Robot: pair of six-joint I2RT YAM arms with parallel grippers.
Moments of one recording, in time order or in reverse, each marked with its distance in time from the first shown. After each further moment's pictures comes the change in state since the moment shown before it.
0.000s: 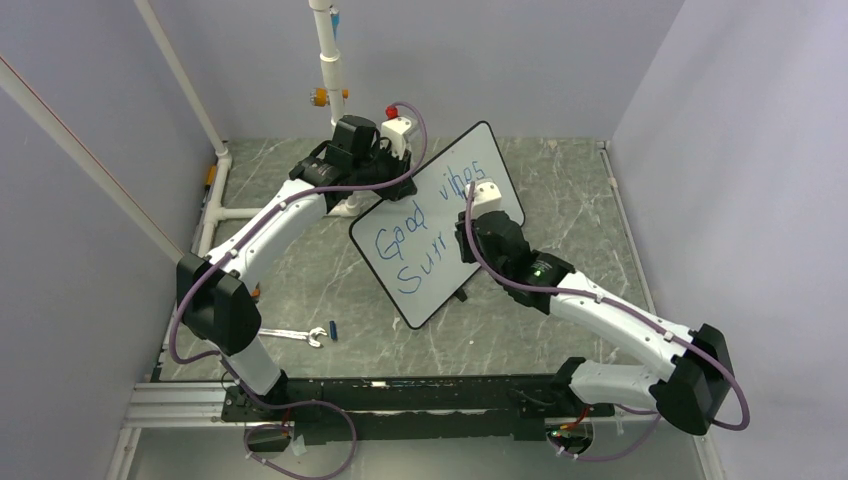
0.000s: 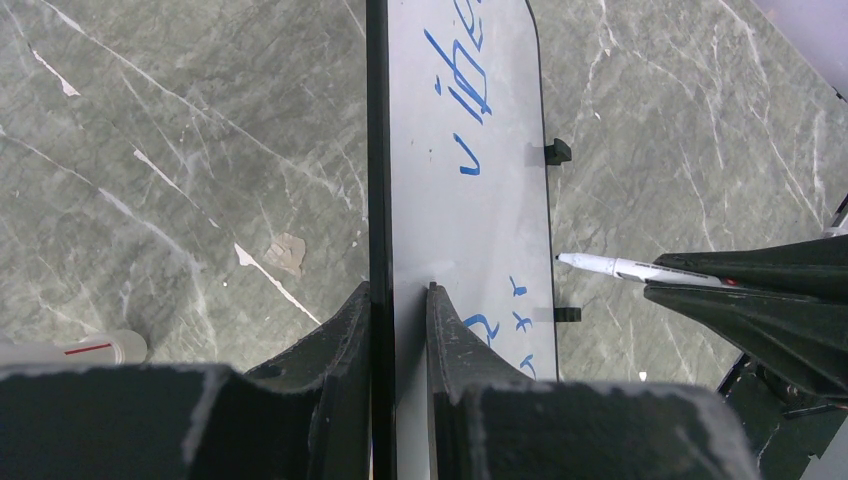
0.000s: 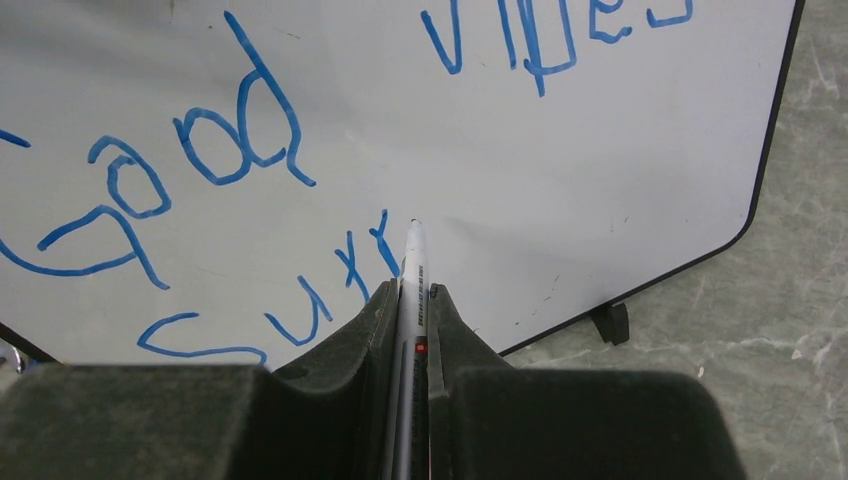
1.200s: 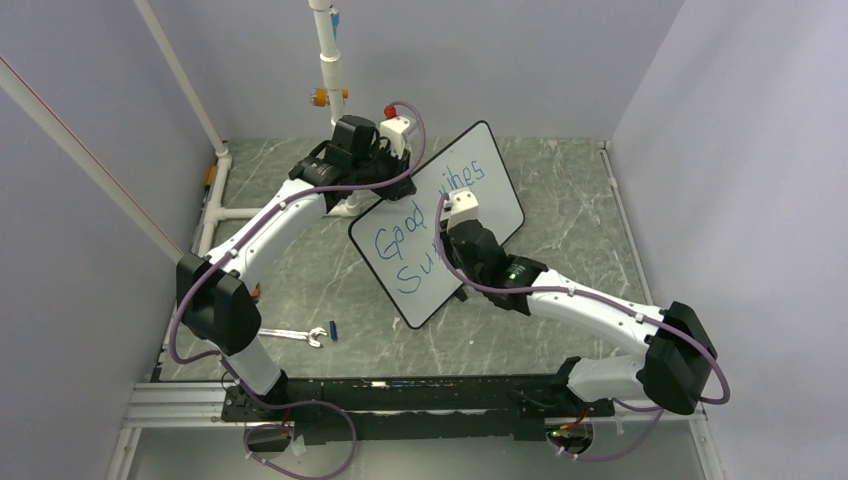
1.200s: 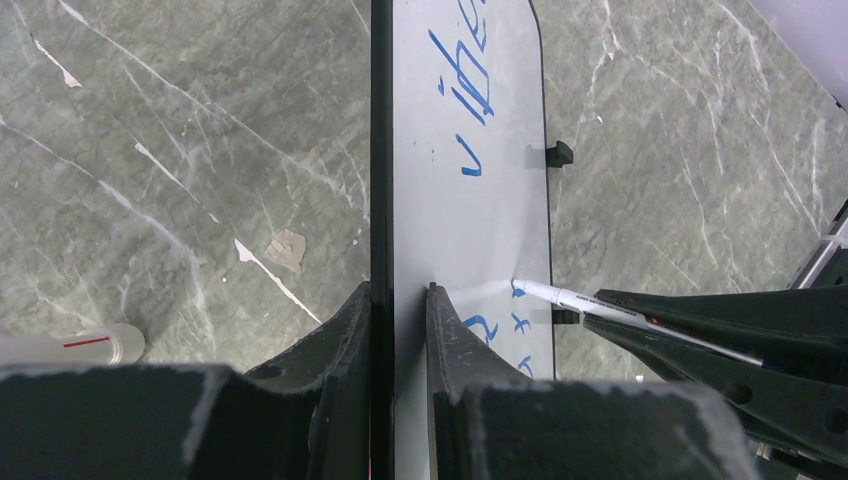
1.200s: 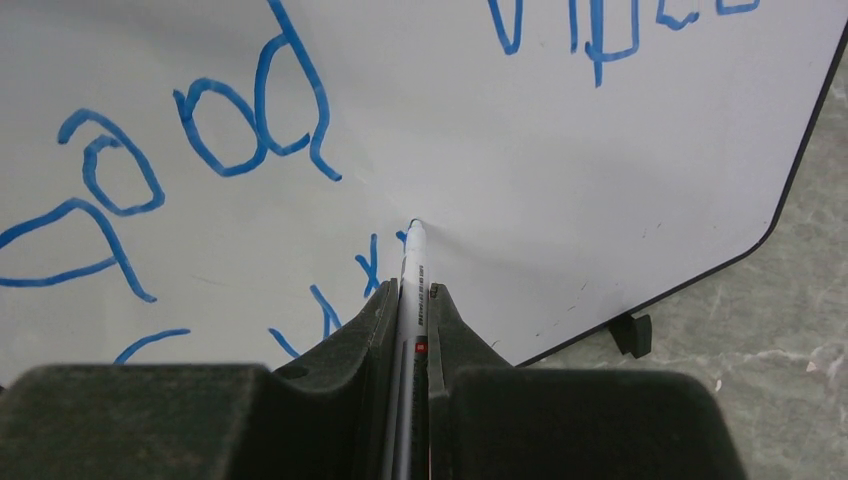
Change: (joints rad) left arm 0.000 0.000 0.000 -0.002 -0.008 -0.019; right arm 0.080 0.113 -0.022 0.098 0.100 -0.016
